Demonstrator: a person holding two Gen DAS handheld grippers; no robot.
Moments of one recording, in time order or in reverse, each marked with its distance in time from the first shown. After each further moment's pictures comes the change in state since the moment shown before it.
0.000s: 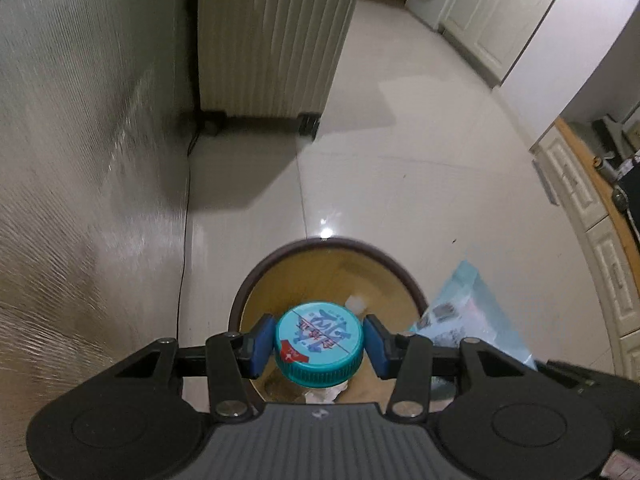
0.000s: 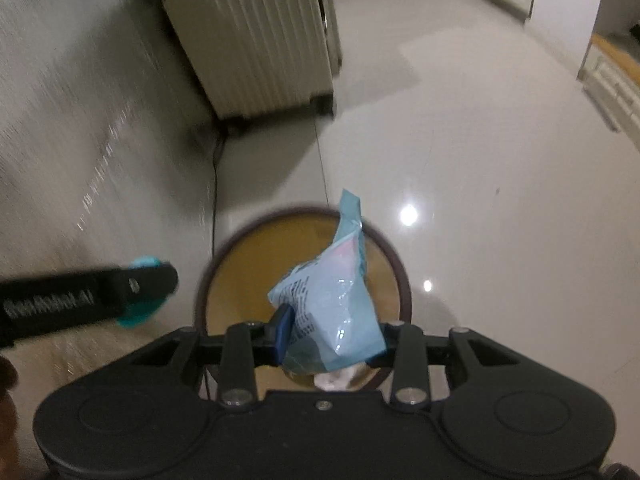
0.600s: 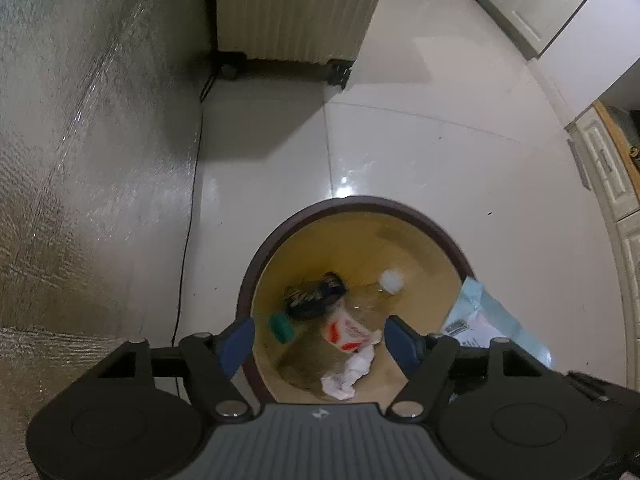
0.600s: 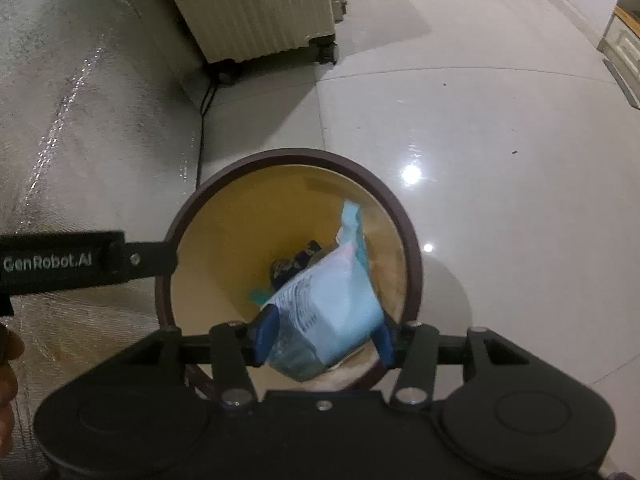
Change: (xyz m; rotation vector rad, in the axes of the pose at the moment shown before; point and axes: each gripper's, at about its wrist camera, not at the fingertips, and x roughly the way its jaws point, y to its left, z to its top) left arm 0.065 0.019 0.002 -0.054 0.136 0.050; right arm 0.057 -0.008 0.000 -0.022 0.122 -0.002
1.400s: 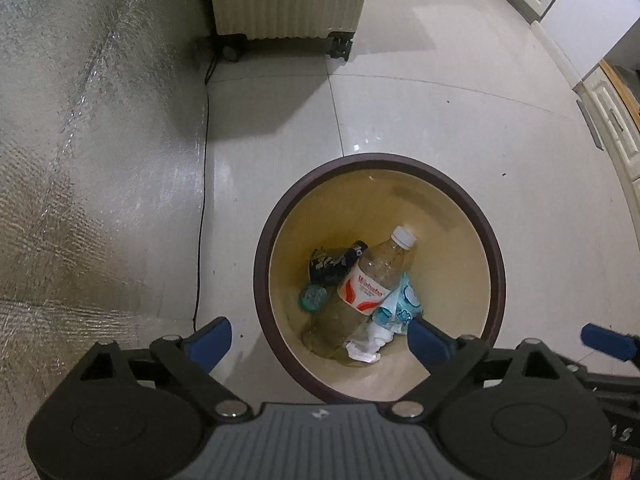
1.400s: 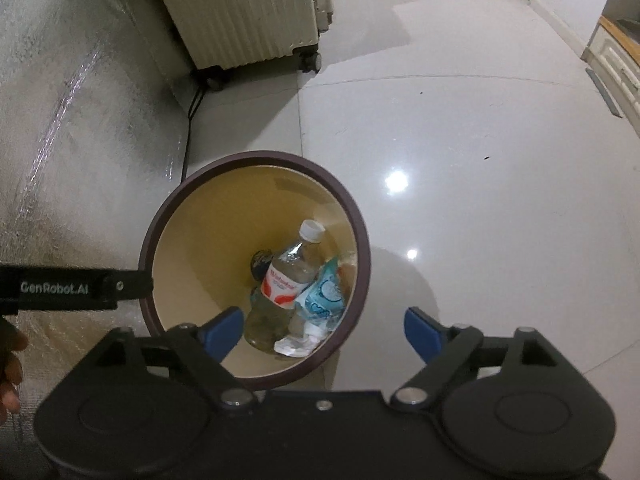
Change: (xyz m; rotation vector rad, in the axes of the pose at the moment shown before) left arm -0.001 -0.005 -0.017 0.075 0.067 0.059; right arm -0.033 -0.029 -0.013 -0.020 -0.026 -0.038
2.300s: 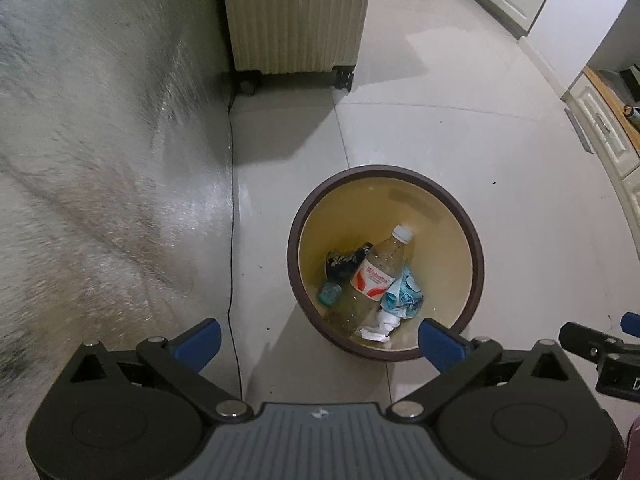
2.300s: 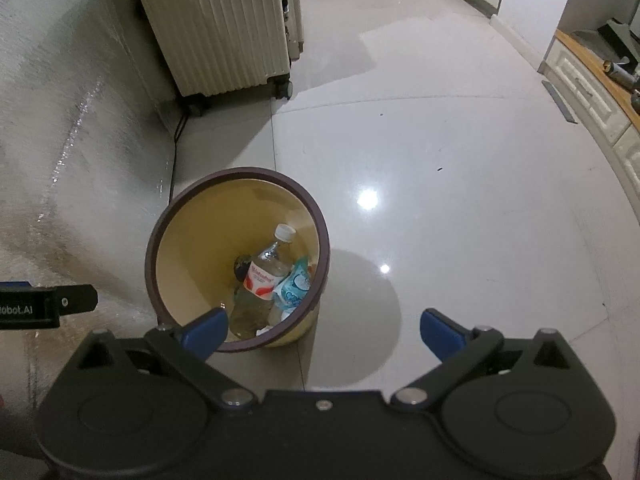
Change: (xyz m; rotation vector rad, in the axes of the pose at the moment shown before) left arm -0.093 0.010 -0.050 0.036 -0.102 0.040; right arm -0.086 -0.011 -0.035 0.032 -0.074 -0.077
